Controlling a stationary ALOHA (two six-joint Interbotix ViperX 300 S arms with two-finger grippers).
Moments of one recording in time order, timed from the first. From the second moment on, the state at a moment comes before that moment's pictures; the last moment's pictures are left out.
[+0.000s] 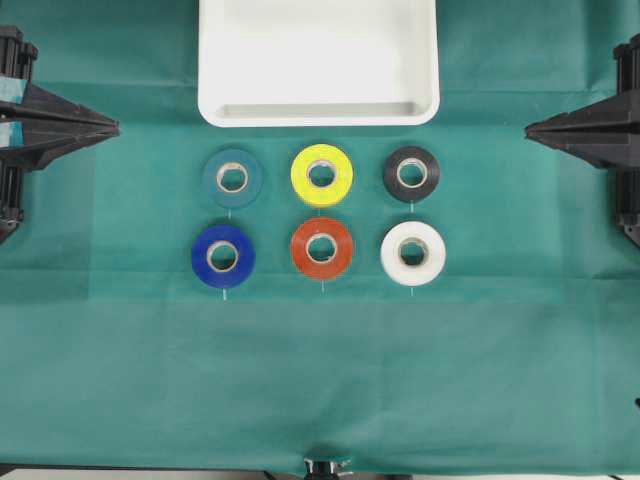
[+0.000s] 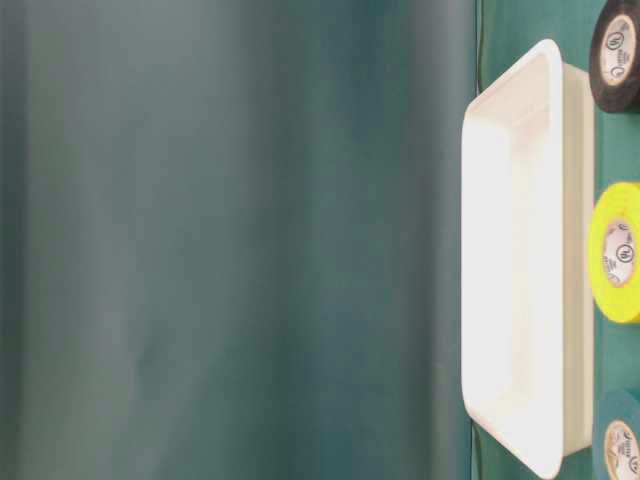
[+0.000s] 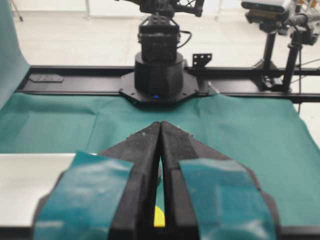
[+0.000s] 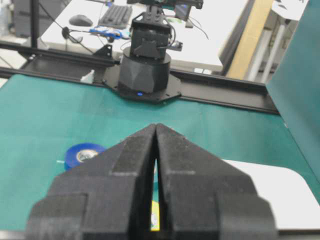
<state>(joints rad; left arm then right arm) 0.00 -0.96 1.17 0.00 -0.29 0.00 0.00 -0.96 1.19 0.00 -0.29 0.00</state>
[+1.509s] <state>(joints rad) 0.00 -0.97 1.17 0.00 -0.20 0.00 0.00 -0.95 1.16 0.00 -0.24 0.00</state>
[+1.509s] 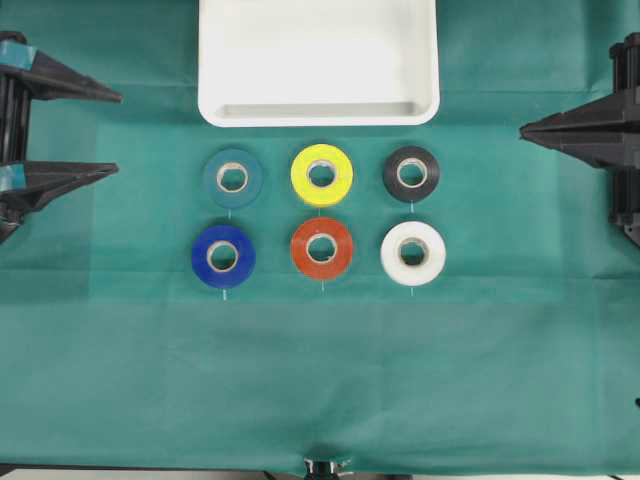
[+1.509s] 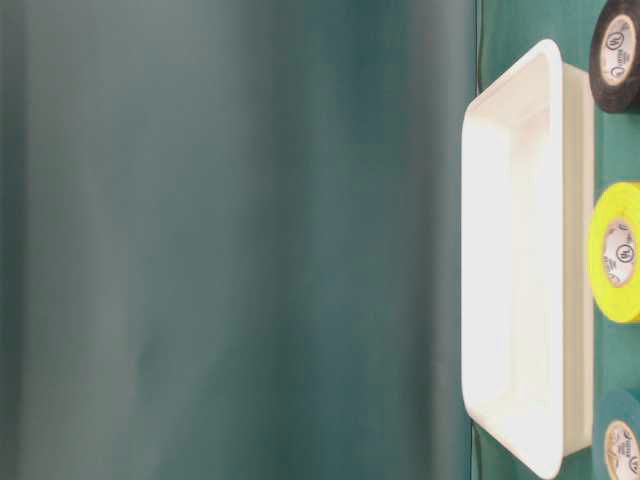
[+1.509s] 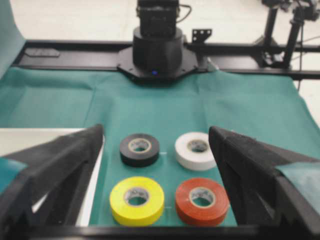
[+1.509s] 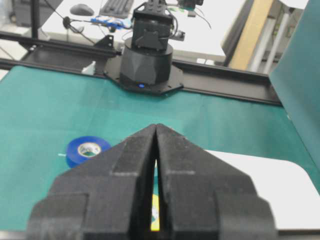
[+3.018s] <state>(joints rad) 0.04 -0.95 1.17 -0.01 -0.20 0.00 0.00 -0.95 1.16 0.00 -0.22 0.00</state>
